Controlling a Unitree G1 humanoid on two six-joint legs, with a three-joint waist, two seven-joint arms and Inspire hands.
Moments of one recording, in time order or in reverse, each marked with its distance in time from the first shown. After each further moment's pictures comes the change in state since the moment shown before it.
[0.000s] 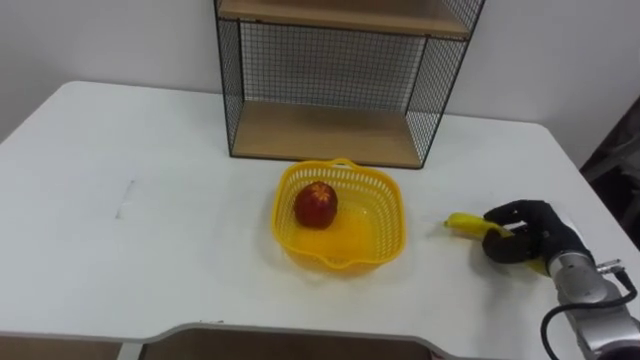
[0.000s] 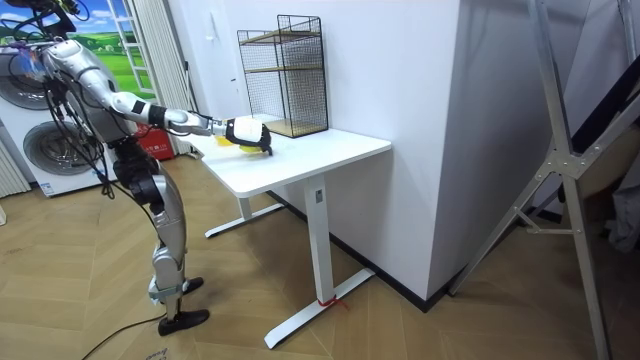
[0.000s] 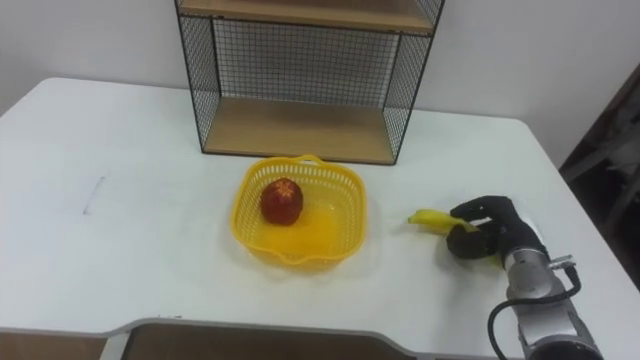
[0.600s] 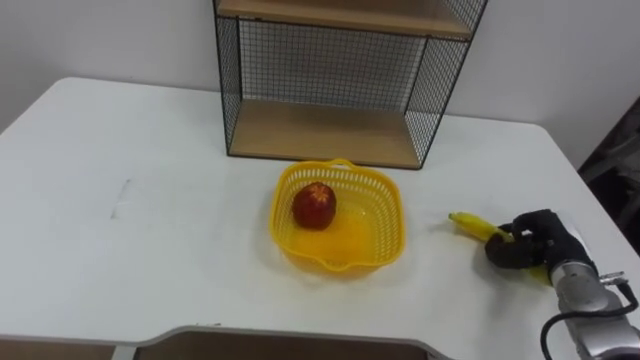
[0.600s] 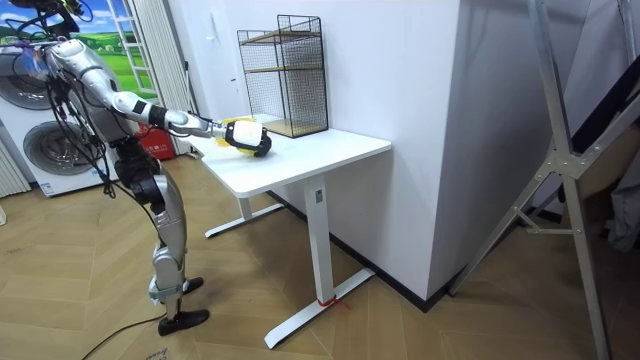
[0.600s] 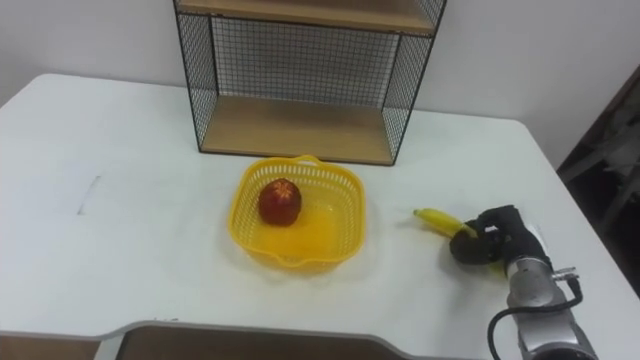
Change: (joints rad) left arm -0.005 0.001 0.007 -0.003 0.001 -0.003 0.003; right arm 0.005 0.018 -0.022 0.018 0.080 0.003 -0.007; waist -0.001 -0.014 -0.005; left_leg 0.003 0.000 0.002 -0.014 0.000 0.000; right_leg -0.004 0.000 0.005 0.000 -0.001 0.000
